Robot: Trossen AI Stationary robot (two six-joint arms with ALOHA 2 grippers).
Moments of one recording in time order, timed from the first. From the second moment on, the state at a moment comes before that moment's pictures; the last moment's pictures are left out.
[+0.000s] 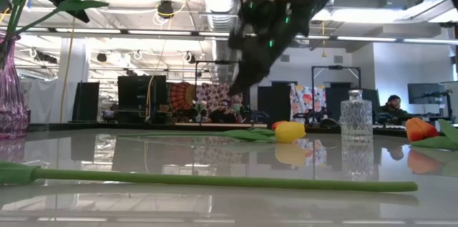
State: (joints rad) left arm 0.38 0.52 0.90 -1.02 -0.78 0.09; right arm -0.32 1.87 1.28 -0.25 -0.16 -0.20
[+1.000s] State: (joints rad) left arm 0.62 0.64 0.88 -0.99 -0.46 0.13; right arm -0.37 2.17 1.57 -0.67 0.00 -0.33
